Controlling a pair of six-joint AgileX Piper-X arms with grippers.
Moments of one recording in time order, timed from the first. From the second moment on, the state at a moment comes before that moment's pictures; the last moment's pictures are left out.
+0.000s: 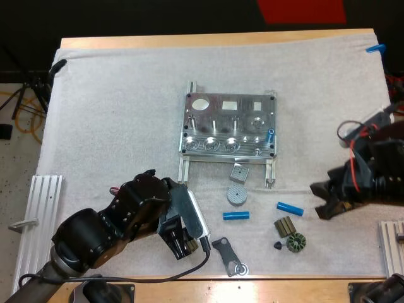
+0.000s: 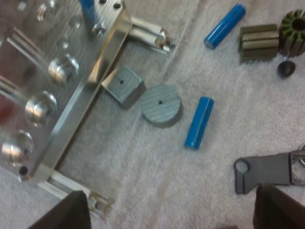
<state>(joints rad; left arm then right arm) -0.80 0.84 -0.96 1.09 0.08 -1.41 0.56 1.01 -1.44 1.52 -0.20 -1.88</state>
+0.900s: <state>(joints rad) -0.80 1.00 -0.96 1.04 0.17 -1.28 0.56 0.86 -1.30 1.52 -0.30 -1.88</state>
